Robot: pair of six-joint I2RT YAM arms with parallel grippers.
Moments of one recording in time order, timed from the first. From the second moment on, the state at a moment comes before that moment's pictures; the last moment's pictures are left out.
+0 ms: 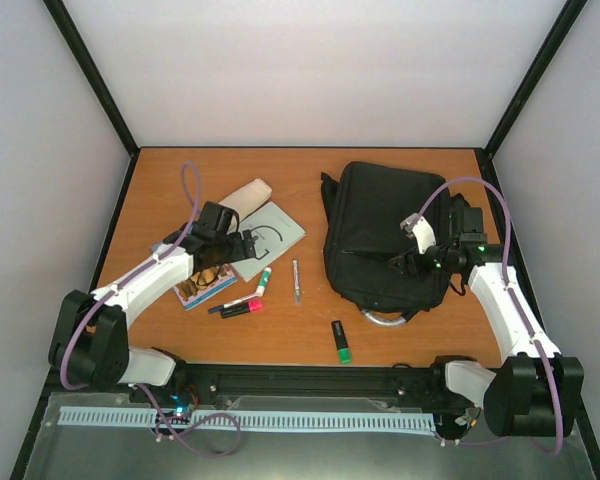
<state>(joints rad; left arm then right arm) -0.39 1.36 0.87 -0.50 -0.07 -0.61 -0.01 1.13 0.84 -0.76 -0.65 -0.47</state>
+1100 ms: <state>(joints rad) -0.38 1.20 0.86 -0.54 -0.07 -0.57 -0.01 1.13 0.83 -0.72 -0.62 -0.46</state>
